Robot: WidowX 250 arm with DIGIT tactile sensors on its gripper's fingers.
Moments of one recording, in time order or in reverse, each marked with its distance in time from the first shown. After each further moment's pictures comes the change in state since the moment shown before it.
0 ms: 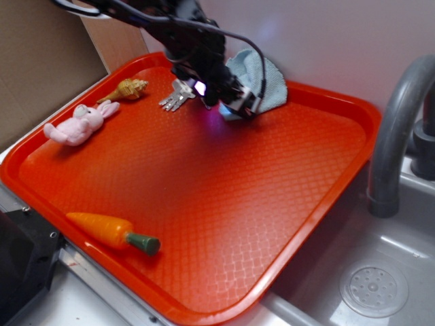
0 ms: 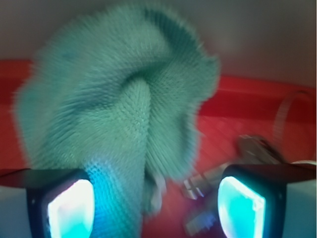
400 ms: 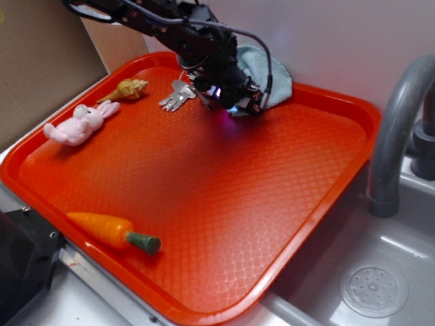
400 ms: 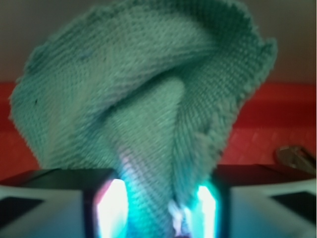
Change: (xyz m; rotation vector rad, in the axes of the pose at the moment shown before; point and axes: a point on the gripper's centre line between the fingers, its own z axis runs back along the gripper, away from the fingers) arm -0.008 -0.010 0.002 -0.041 0.002 0.053
